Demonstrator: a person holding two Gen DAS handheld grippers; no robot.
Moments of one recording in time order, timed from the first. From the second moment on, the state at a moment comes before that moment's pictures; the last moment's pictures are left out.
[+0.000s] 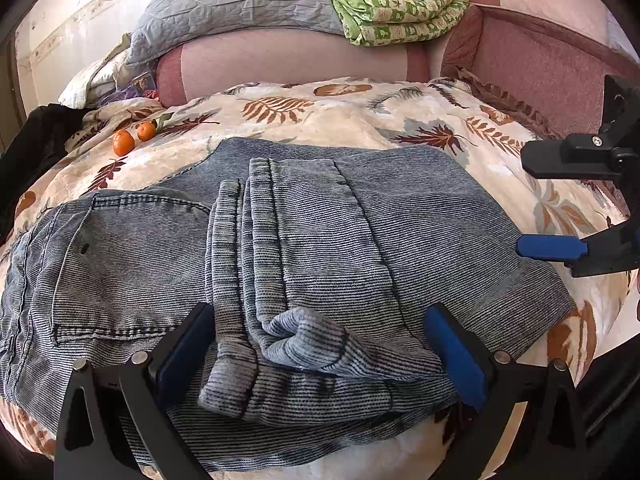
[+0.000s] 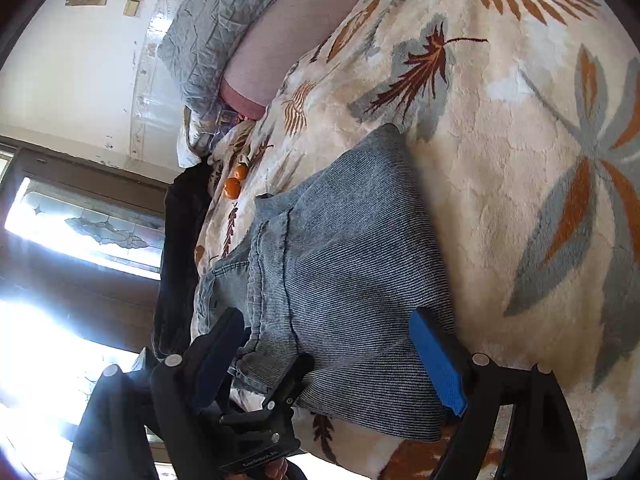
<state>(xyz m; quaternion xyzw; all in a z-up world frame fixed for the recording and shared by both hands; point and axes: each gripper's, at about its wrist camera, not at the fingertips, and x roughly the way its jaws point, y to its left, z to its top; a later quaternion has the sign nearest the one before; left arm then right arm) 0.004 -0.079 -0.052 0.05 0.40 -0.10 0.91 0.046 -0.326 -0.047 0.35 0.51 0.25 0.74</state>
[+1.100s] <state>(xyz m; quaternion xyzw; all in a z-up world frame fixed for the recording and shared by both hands) -0.052 0.027 0.015 -0.07 0.29 0.05 0.95 0.042 -0.332 -0.038 0.30 0.51 0.21 0.78</state>
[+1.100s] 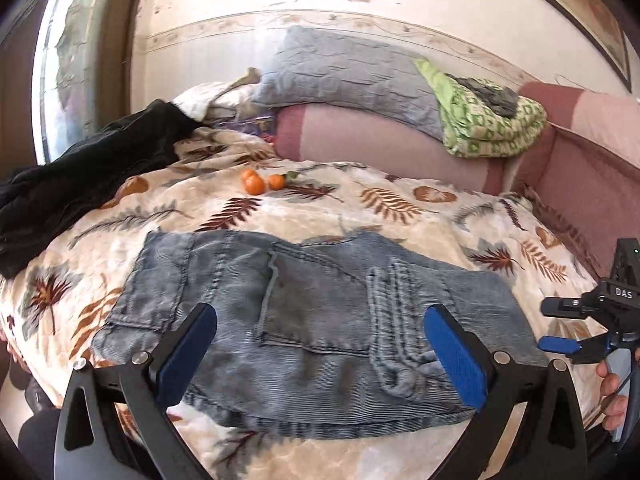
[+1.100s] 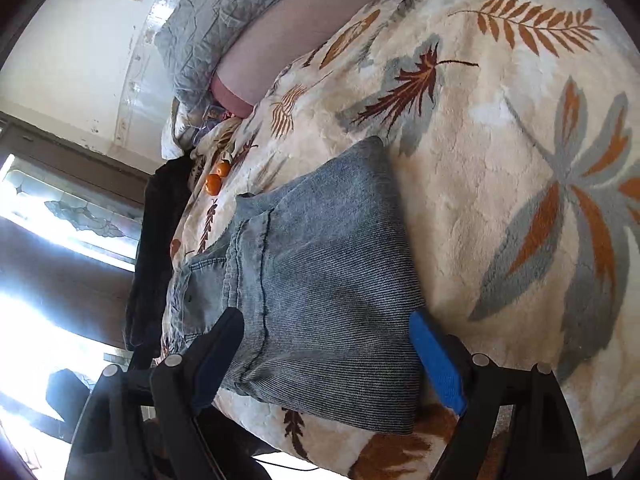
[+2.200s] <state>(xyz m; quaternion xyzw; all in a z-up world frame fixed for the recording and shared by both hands) -0.052 0.095 -0.022 -0.18 0.36 0.05 0.92 0.099 -0.275 -0.049 0.29 0.51 0.14 0.80</state>
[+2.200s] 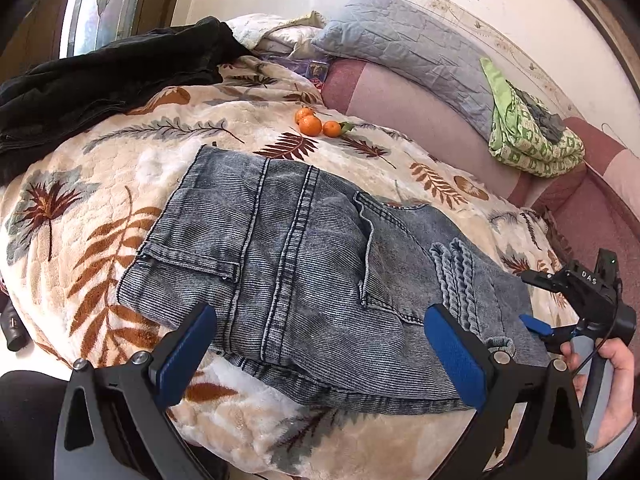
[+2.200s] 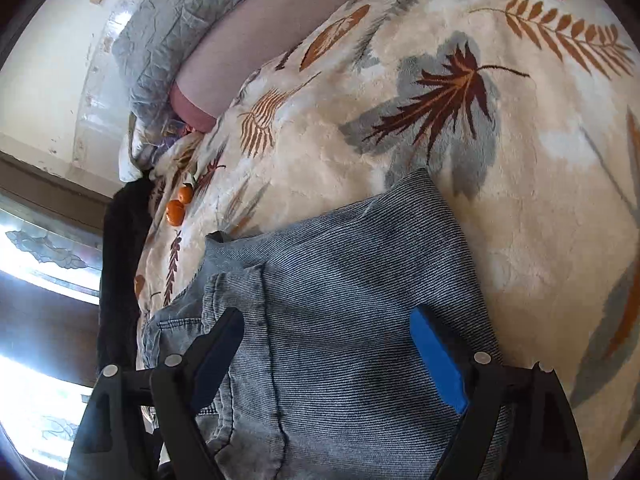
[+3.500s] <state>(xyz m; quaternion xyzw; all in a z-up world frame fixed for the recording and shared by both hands) 0.011 0.127 -0.024 -0.21 0.39 0.10 0.89 0.084 -0.250 -0.045 0.20 0.51 0.18 0.82</state>
